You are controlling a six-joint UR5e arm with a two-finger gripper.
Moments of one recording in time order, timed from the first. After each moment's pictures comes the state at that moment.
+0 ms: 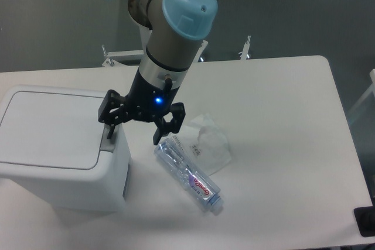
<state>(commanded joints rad) 2.35 -1.83 -1.38 -1.34 1.14 0.23</state>
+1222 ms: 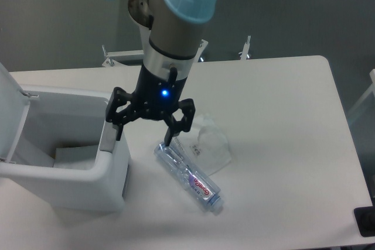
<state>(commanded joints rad) 2.43 -1.81 -1.34 -1.14 1.14 0.23</state>
